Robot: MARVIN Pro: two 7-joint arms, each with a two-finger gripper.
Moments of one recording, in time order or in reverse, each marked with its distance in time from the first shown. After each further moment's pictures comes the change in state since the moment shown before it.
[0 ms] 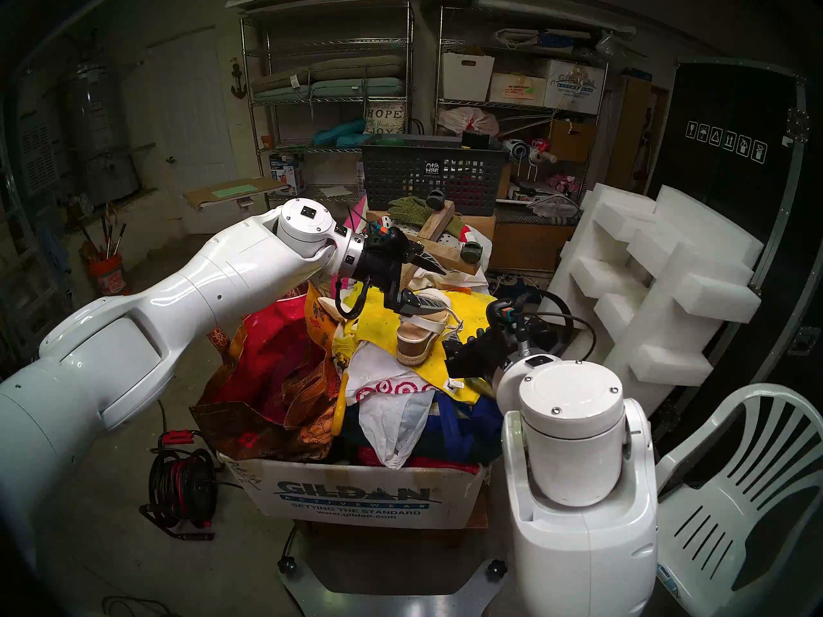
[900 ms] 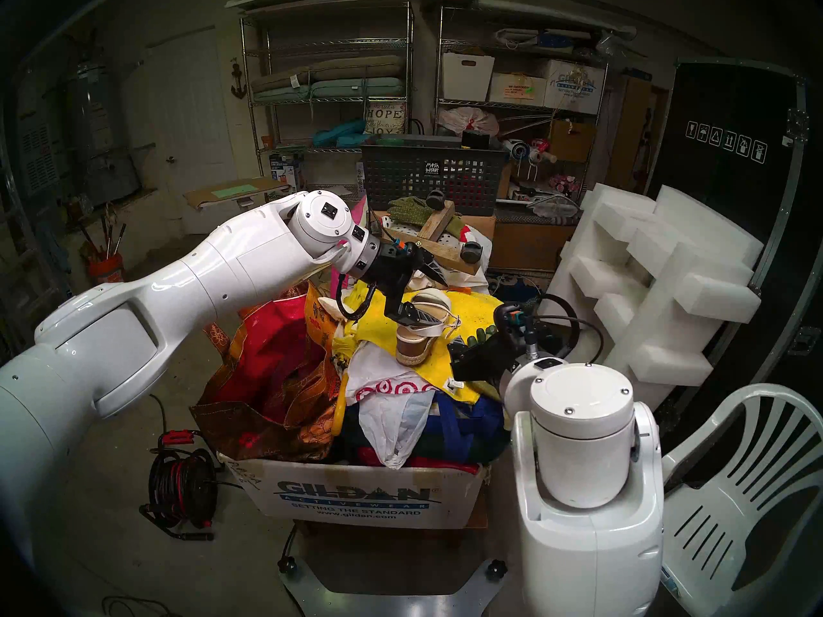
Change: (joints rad) left arm -0.053 0.011 0.090 -0.077 0.175 -0.016 0.046; right arm -0.007 -0.013 0.034 -0.002 0.014 0.000 0.028
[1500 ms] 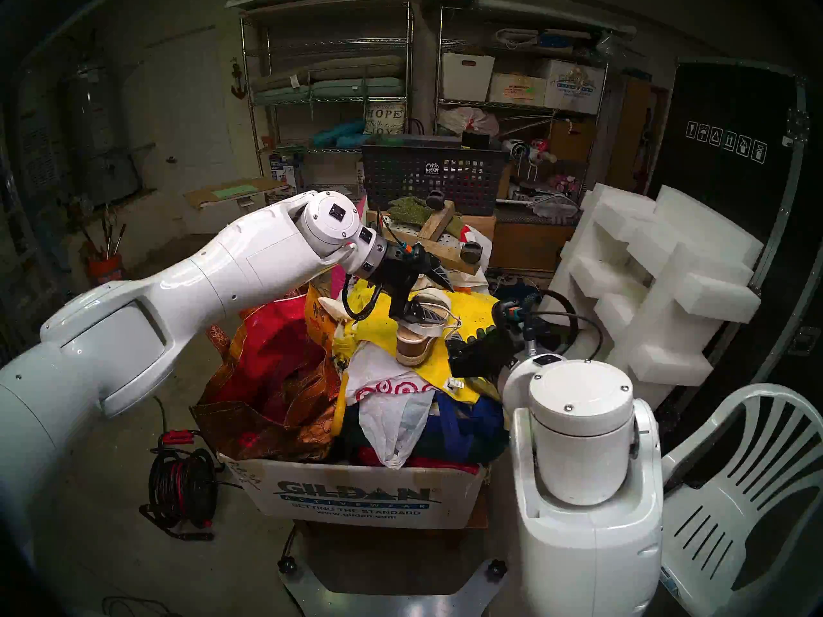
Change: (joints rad) left arm -0.003 -0.030 0.006 0.017 0.028 -0.039 -0.028; right arm 0.012 -0.004 -0.006 0.000 -0.003 0.000 0.001
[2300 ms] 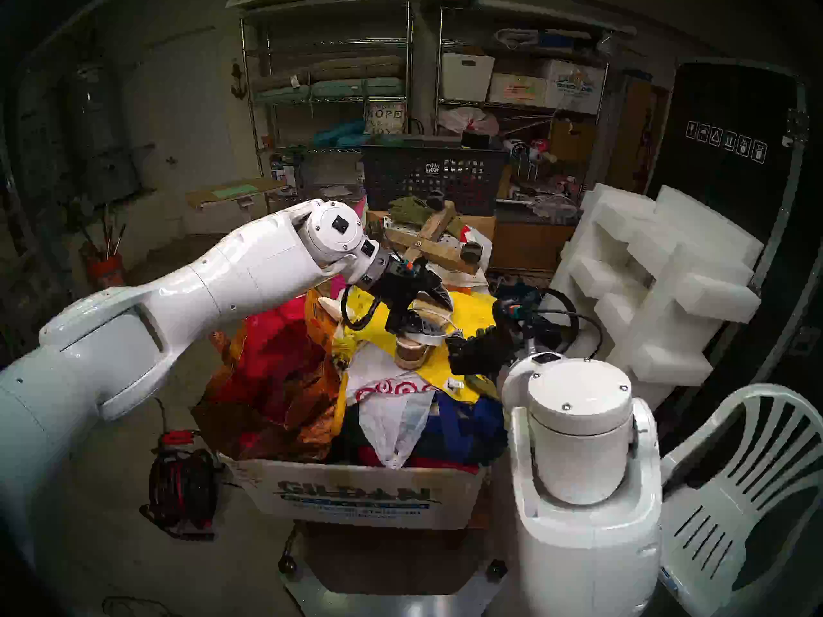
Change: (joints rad) left arm 0.016 0.024 0.030 -0.052 0.054 -0.032 -0.004; right arm 0.003 -0.004 -0.008 0.000 0.007 0.000 -0.024
